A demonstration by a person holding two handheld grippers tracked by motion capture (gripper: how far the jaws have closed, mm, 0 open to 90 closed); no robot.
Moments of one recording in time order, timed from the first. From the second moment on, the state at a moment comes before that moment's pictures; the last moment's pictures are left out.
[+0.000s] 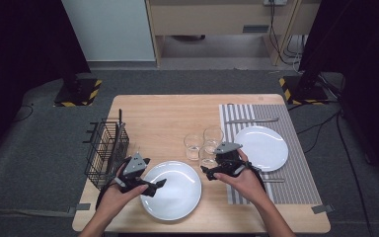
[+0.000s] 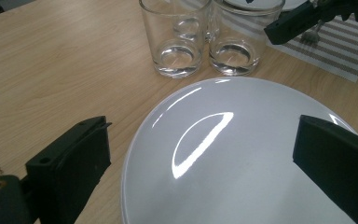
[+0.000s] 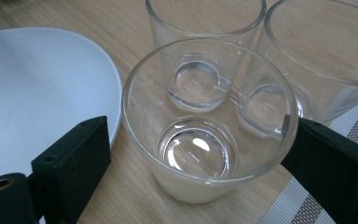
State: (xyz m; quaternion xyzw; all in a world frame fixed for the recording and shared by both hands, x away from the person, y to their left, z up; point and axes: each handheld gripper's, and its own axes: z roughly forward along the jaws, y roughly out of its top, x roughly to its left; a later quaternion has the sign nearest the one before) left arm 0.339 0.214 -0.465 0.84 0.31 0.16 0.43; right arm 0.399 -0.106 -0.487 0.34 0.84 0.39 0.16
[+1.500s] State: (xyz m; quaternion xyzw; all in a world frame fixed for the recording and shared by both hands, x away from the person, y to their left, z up) left arm 0.337 0.214 -0.466 0.84 0.30 0.15 0.43; right arm 0.395 -0.092 -0.498 0.35 0.84 0.38 0.17
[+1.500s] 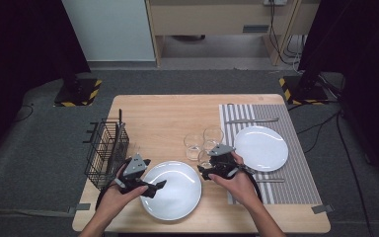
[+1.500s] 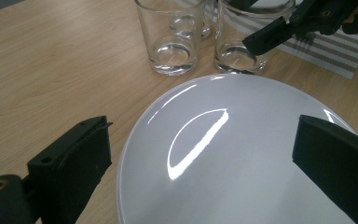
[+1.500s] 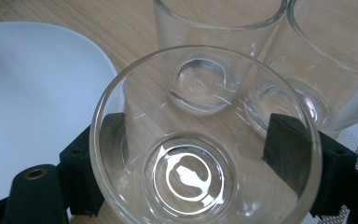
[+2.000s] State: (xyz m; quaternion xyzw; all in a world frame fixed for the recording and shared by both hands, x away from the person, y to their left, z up) left arm 0.337 0.213 -0.466 0.84 0.30 0.15 0.43; right arm 0.392 -0.095 -0.498 0.35 0.84 0.39 0.17
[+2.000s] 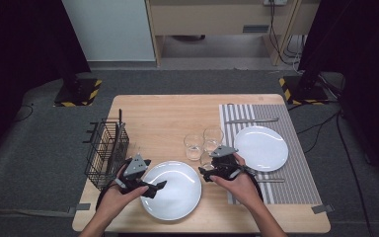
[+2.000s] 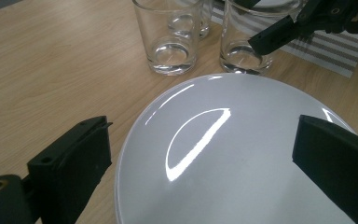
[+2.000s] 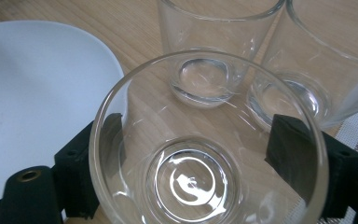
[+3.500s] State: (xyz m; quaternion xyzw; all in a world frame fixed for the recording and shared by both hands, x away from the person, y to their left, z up) left arm 0.337 0.216 -0.466 0.84 0.30 0.15 0.43; right arm 0.394 -0.095 -0.496 0.36 0.84 0.38 0.18
